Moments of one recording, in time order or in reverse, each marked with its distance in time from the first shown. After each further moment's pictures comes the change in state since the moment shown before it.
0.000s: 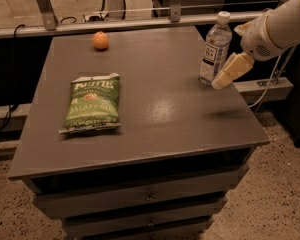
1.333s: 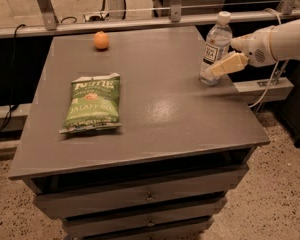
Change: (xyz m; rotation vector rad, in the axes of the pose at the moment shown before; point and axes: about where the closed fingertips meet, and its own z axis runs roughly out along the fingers) arm 0.012 -0.037 0.050 -0.046 -0.263 0.266
